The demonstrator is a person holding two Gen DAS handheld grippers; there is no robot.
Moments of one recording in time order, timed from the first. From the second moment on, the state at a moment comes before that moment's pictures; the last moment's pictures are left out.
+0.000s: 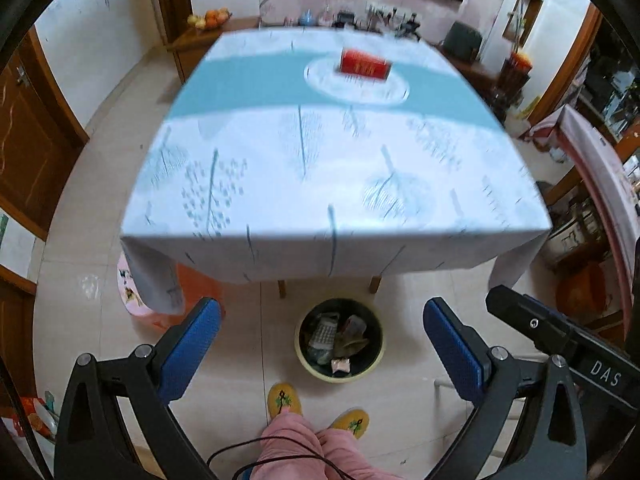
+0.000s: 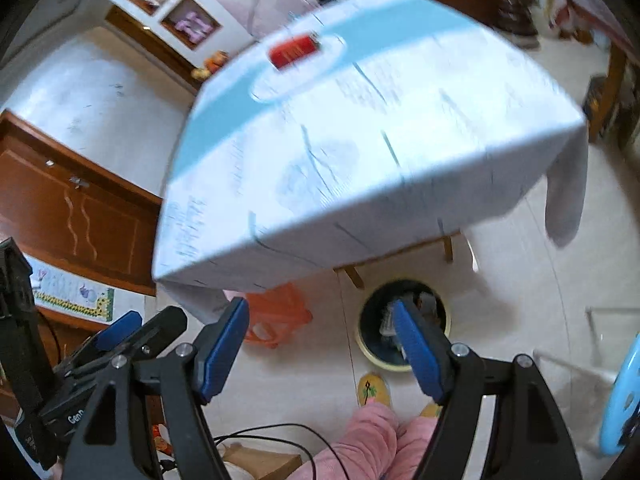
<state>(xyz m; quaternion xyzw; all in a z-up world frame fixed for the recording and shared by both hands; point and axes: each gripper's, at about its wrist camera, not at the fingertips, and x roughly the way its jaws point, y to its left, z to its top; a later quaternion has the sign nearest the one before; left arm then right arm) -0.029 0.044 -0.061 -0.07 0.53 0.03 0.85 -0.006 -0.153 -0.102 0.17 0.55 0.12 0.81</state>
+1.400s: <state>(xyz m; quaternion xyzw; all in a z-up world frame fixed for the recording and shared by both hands) 0.313 0.156 -0.056 -0.08 0.54 0.03 0.84 0.344 -0.058 -0.050 -0.04 0.50 0.16 0.85</state>
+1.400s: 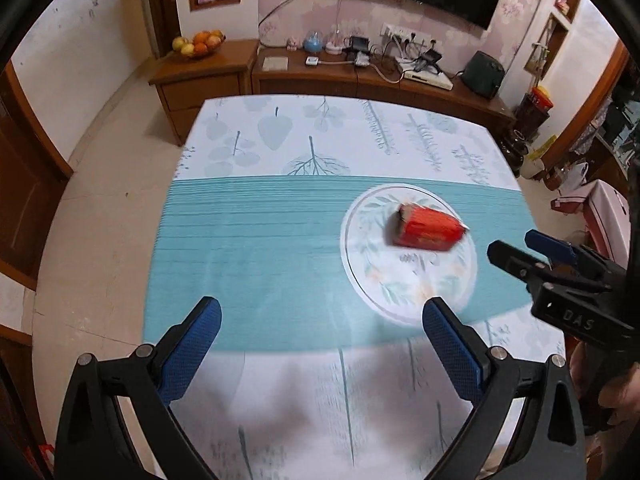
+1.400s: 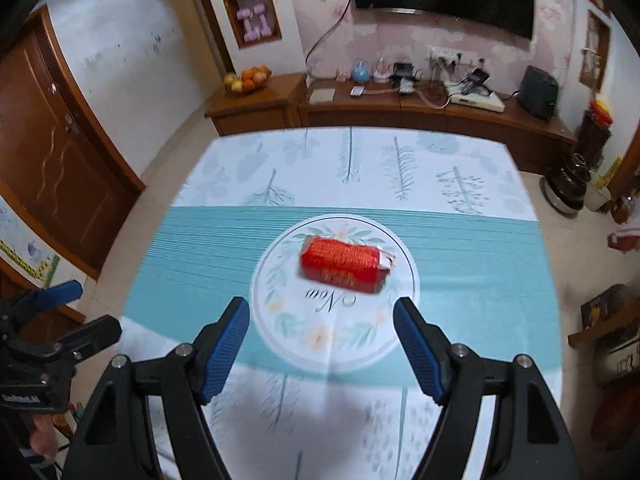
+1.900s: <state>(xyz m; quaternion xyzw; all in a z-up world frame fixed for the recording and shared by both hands) 0.410 0.200 -0.149 -0.12 0.58 0.06 0.80 0.423 -0.017 -0.145 -0.21 0.52 0.21 0.80</state>
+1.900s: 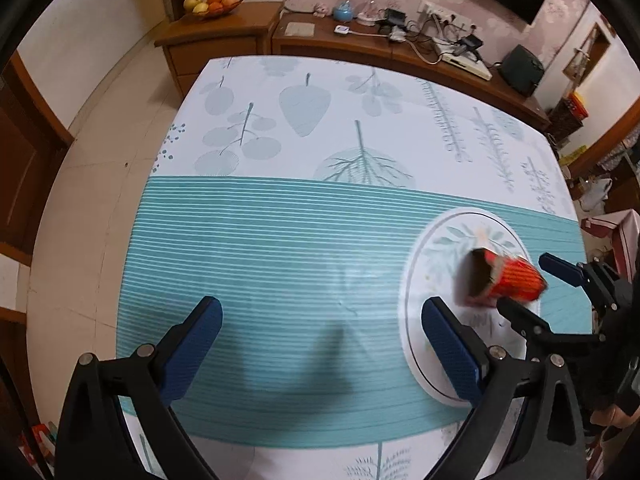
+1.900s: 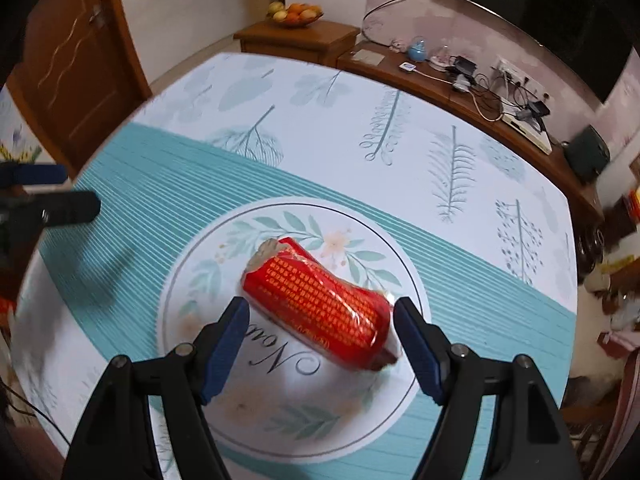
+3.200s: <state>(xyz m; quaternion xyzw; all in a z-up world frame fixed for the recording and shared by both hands) 0.278 0.126 -0.086 -0.05 0.55 0.05 0.83 0.333 -0.081 -0.130 0.11 0.61 0.11 0.78</state>
